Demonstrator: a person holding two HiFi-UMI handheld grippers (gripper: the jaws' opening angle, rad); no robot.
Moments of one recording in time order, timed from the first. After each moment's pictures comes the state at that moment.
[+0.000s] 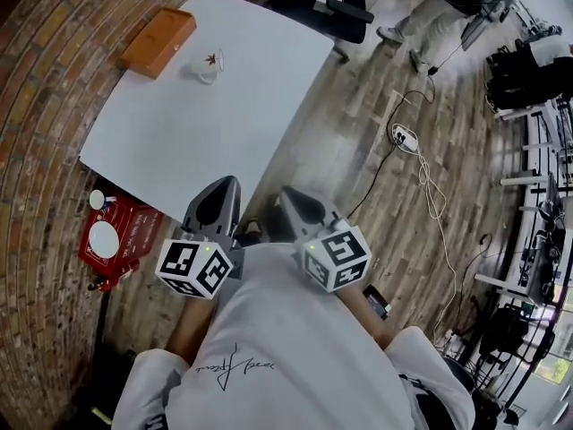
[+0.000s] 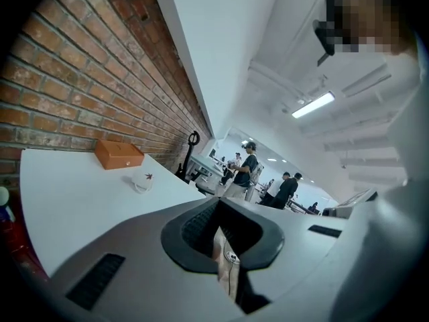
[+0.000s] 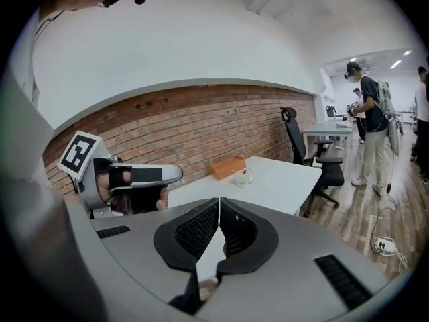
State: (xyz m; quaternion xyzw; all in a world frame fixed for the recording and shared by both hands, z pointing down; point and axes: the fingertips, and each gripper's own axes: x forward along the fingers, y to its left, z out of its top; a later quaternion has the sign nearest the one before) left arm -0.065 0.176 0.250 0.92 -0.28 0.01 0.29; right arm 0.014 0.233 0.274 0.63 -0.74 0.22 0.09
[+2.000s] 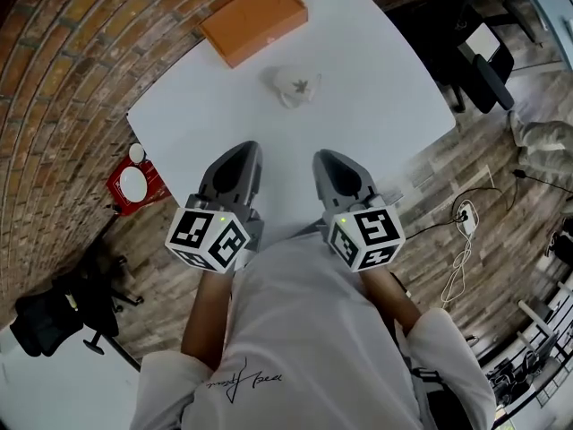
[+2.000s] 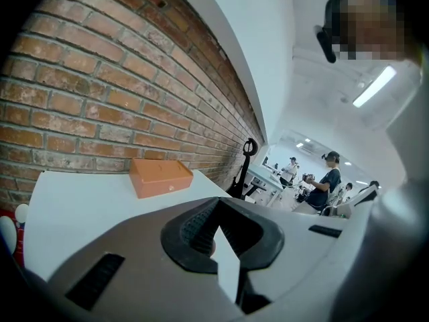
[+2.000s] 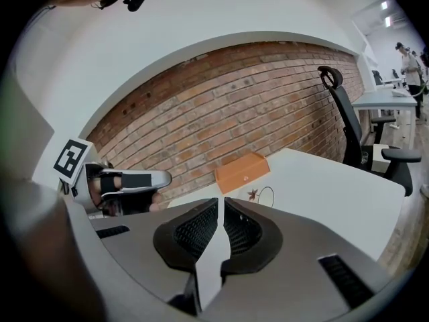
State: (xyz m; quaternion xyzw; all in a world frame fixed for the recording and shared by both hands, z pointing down) left arm -0.047 -0.048 0.289 0.81 -0.50 0.03 0.29; right arm 0.063 -0.035 0.322 0.46 -0.84 0.28 0.09
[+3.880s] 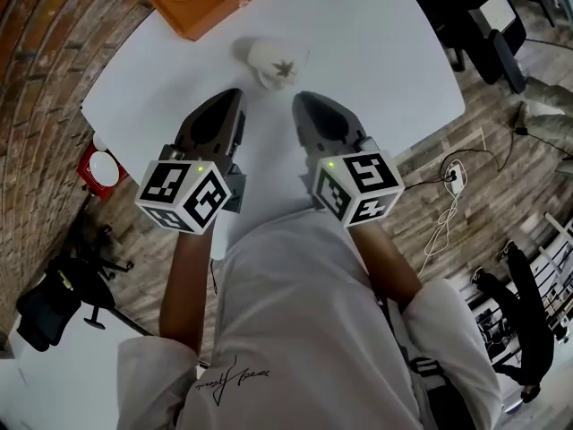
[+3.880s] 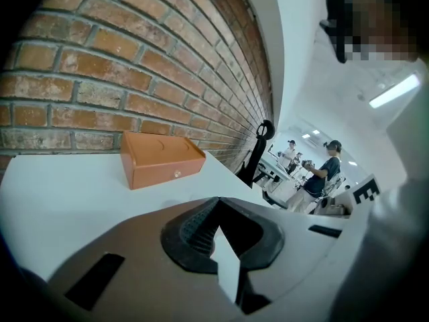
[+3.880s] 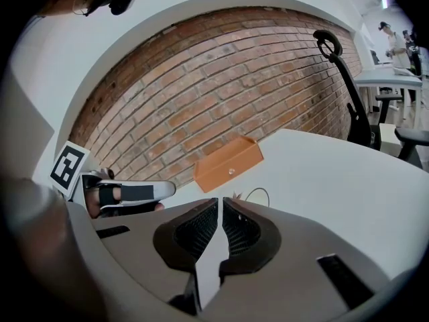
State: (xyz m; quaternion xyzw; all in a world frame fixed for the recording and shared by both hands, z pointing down) left arm -0.038 -0.143 0.367 0.79 -0.48 0.09 0.37; right arm 0.054 -0.135 0.387 0.45 -0.82 0.34 0.12
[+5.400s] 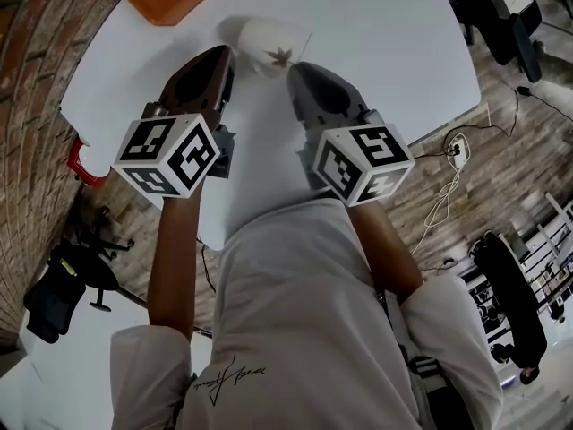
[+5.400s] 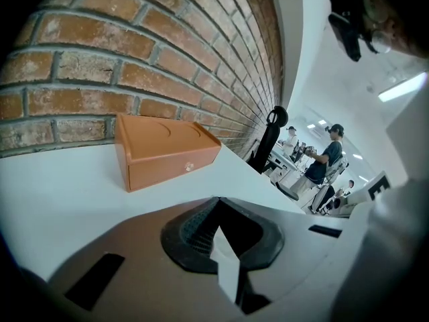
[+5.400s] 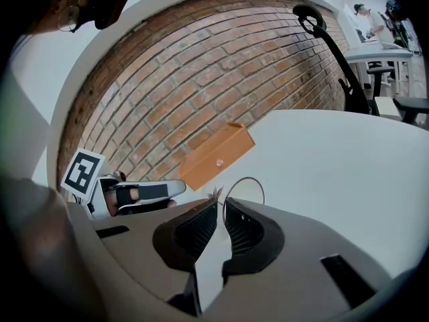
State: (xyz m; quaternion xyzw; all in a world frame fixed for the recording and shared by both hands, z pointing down) left arm -0.046 -0.196 0.424 0.78 -0.47 0.13 0.38; right arm 0.050 -0.164 0.434 0.45 -0.79 0.41 0.11
